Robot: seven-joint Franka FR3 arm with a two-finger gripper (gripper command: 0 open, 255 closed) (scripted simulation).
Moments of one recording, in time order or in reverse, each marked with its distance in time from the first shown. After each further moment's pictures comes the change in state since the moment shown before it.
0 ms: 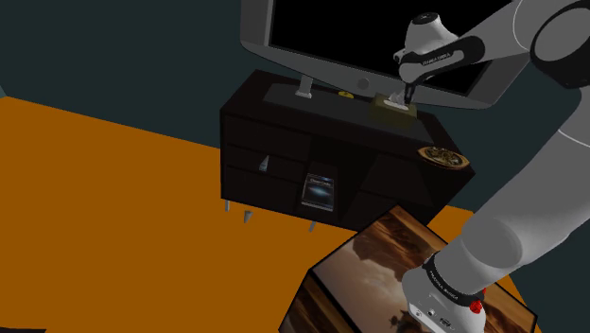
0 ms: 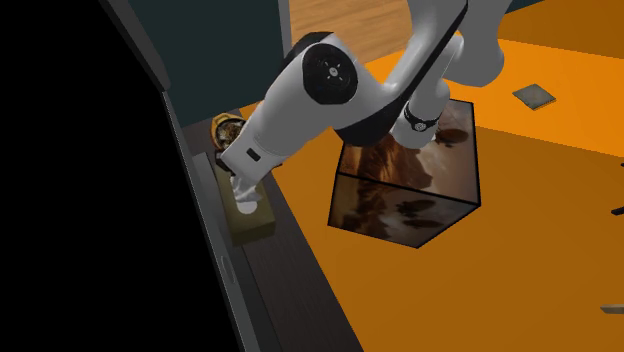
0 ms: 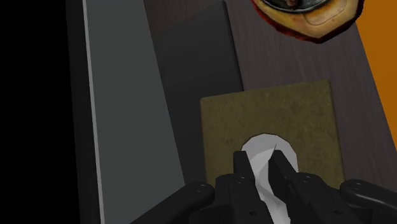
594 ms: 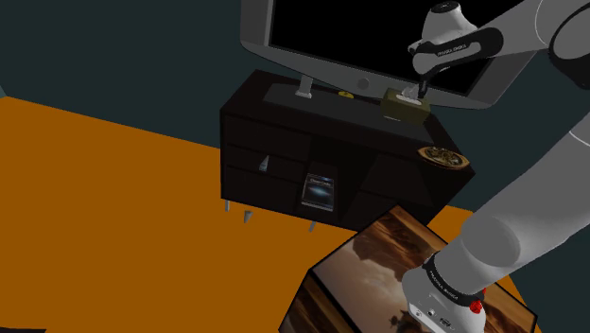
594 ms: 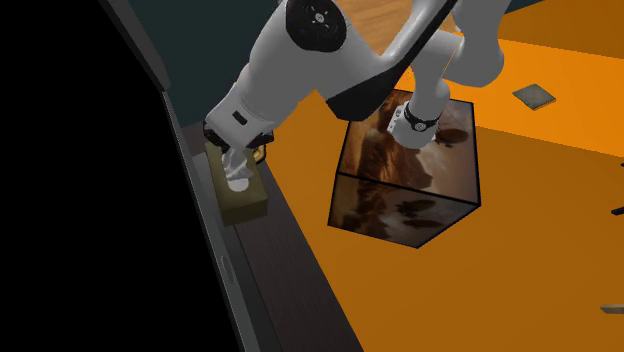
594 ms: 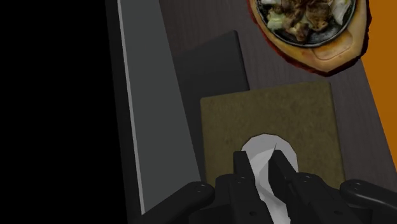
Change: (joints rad) arm -0.029 -0.065 -0.024 0.006 0.018 -0.033 -0.093
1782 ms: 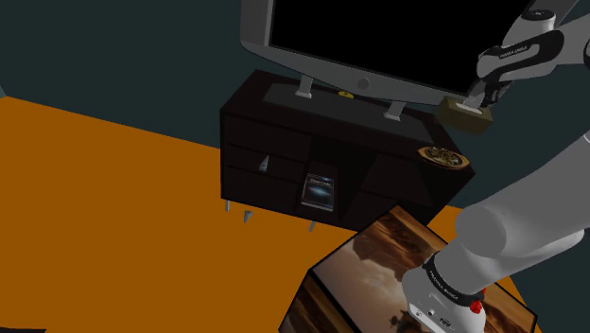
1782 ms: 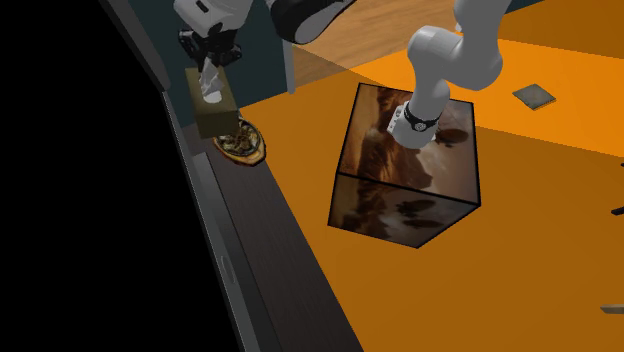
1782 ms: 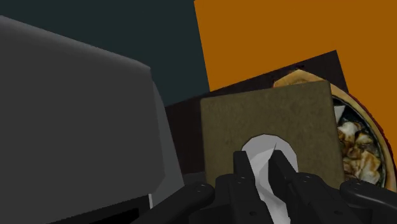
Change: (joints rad) arm -0.191 -0.086 -0.221 -0.054 0.122 0.168 -0.457
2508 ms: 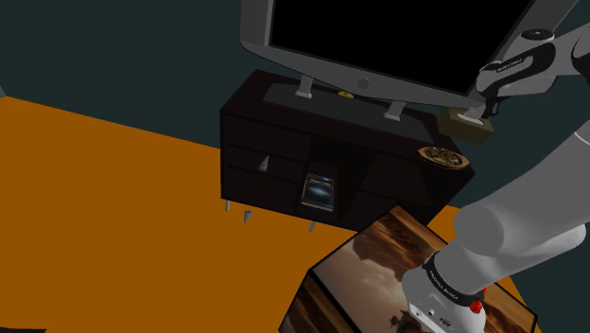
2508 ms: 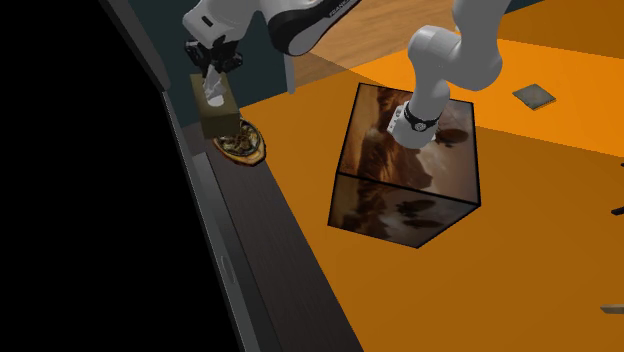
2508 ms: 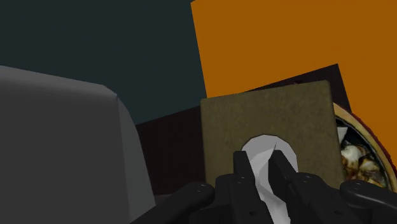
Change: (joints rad) arm -0.033 0.058 -0.042 -0.053 0.038 0.125 -0.054
